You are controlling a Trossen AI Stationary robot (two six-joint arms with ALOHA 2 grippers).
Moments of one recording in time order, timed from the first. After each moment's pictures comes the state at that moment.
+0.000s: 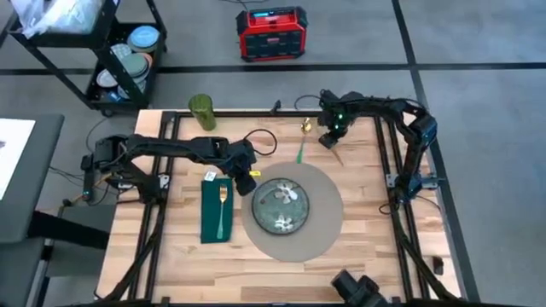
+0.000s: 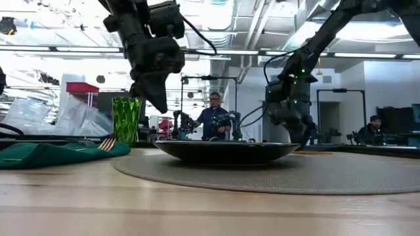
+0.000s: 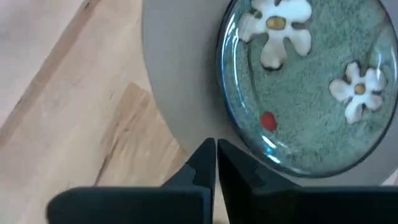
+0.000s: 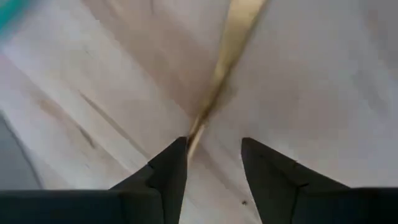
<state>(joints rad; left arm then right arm) 0.21 1.52 1.04 -0.64 0.10 -0.33 -0.85 1.90 1.19 -0.82 -0.12 -0.11</state>
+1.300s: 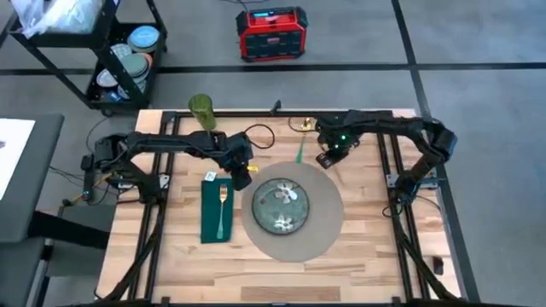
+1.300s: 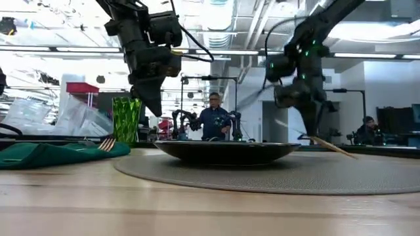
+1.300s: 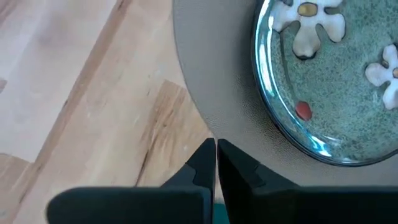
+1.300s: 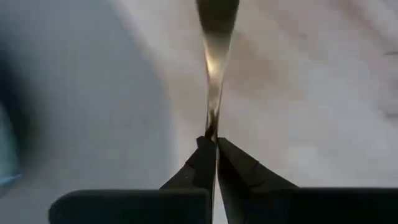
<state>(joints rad) 0.29 1.52 1.04 -0.69 0.10 -0.21 -0.55 1.63 1.06 -0.97 -0.18 0.37</state>
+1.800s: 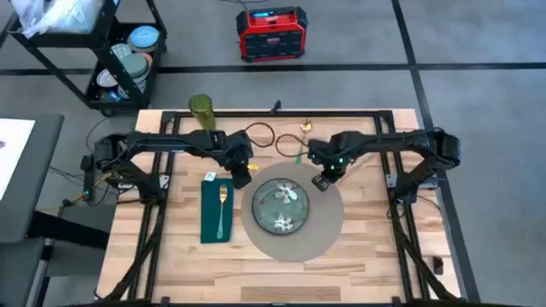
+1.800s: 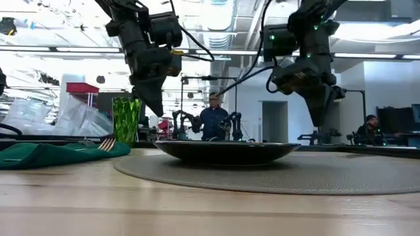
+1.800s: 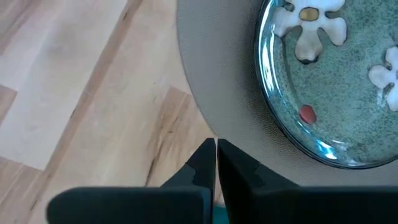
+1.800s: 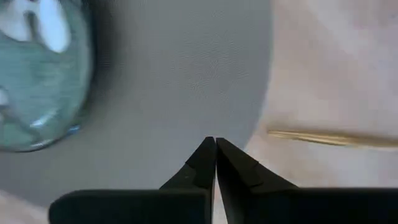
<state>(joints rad) 0.30 1.52 1.04 -0.68 0.09 -0.18 -0.25 1.58 1.06 -1.01 -0.03 0.54</state>
